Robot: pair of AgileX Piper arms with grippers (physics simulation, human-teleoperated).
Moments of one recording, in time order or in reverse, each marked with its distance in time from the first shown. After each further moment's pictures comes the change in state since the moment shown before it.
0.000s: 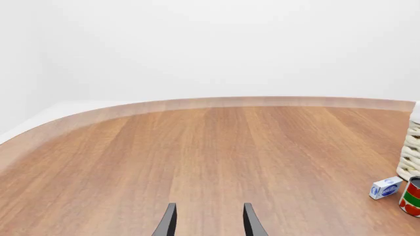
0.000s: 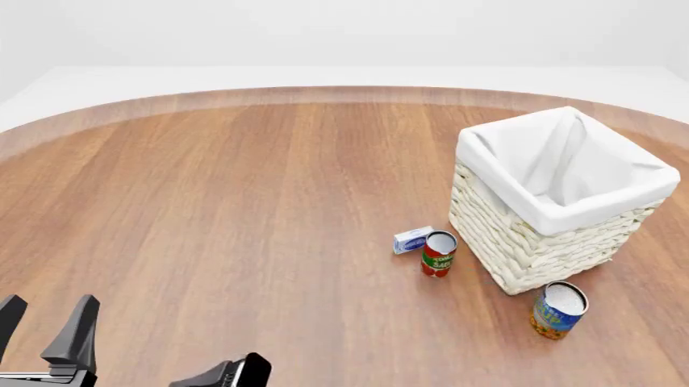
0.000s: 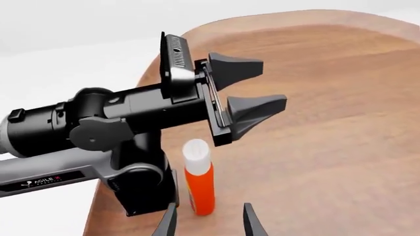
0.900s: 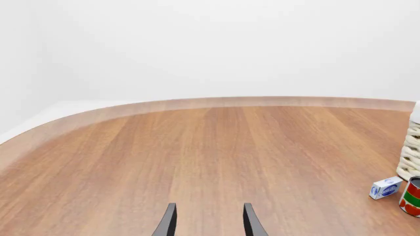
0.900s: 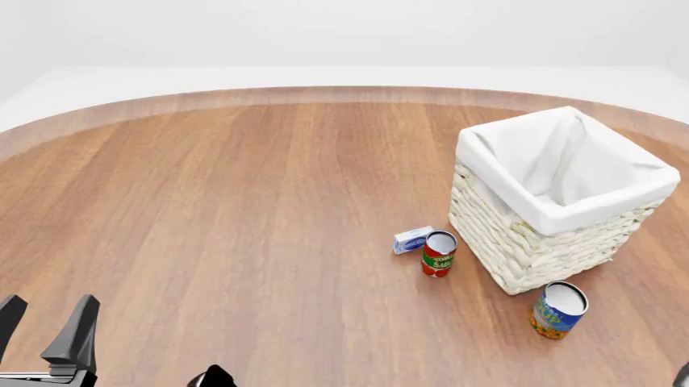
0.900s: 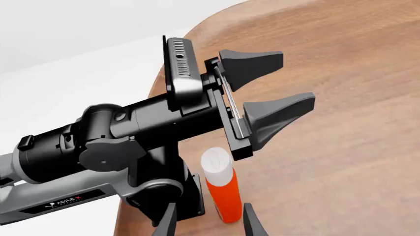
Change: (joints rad) left arm 0.000 0.000 0.000 0.000 0.000; right arm 0.048 0.083 -0.125 0.088 0.148
